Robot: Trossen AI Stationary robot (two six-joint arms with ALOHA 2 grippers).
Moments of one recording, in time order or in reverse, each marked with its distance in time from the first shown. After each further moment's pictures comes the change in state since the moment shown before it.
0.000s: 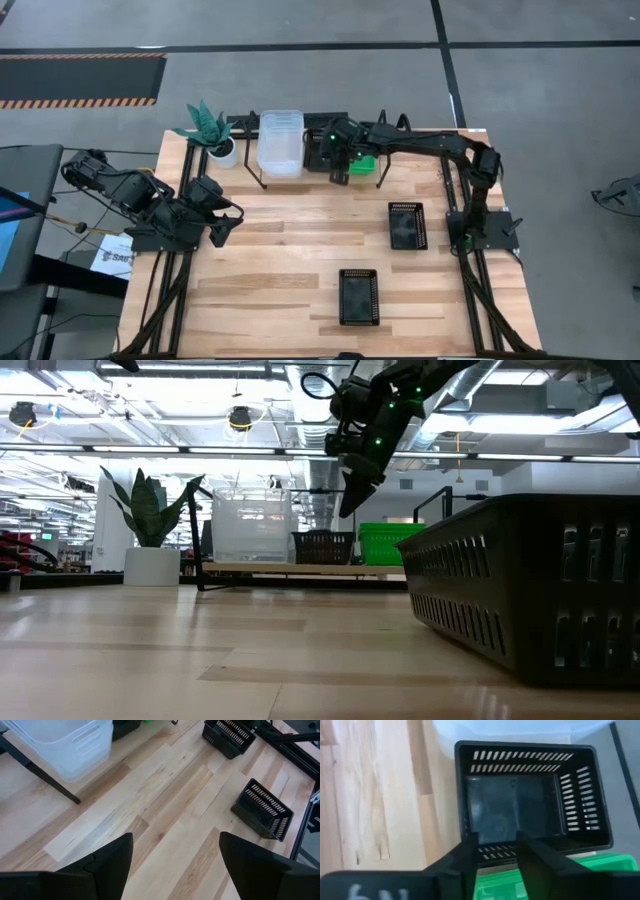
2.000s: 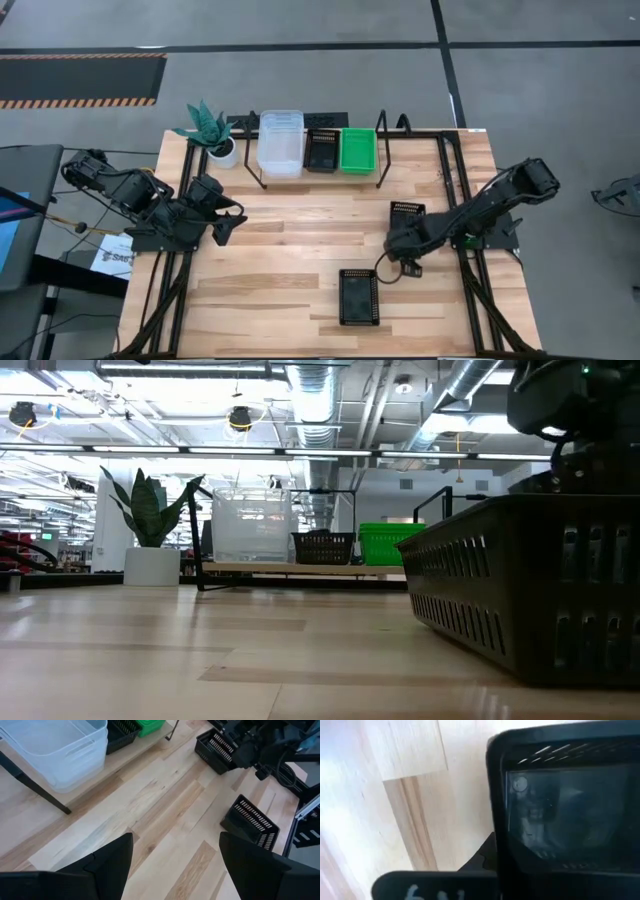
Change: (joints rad) left arm 0.001 0.000 0.000 0.069 -0.045 -0.005; right arm 0.730 -0.426 -0.861 -0.088 -0.043 0.789
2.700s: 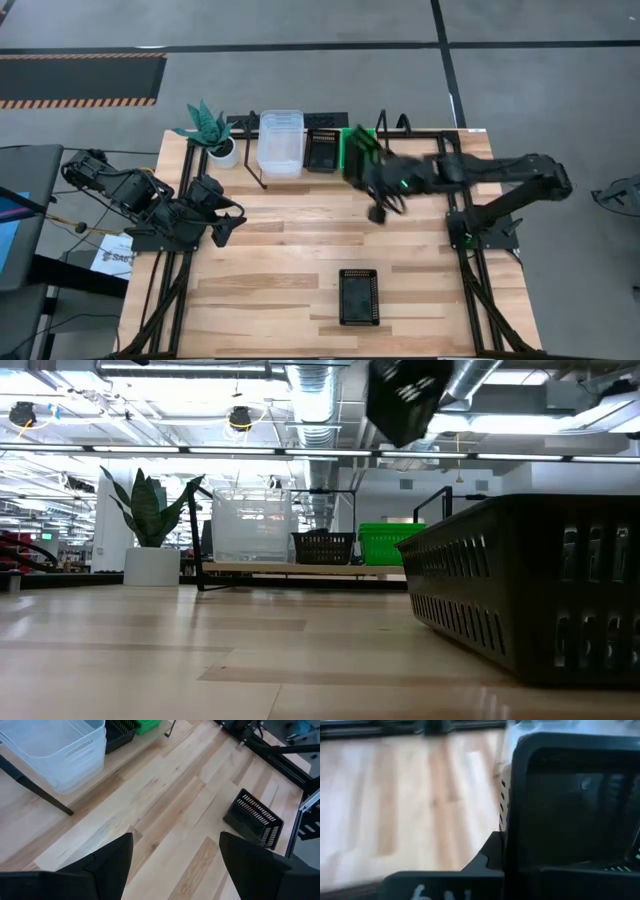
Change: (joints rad) left arm 0.000 0.000 0.000 -0.010 0.012 0.037; right arm -0.299 -0.144 0.636 0.025 0.231 -0.394
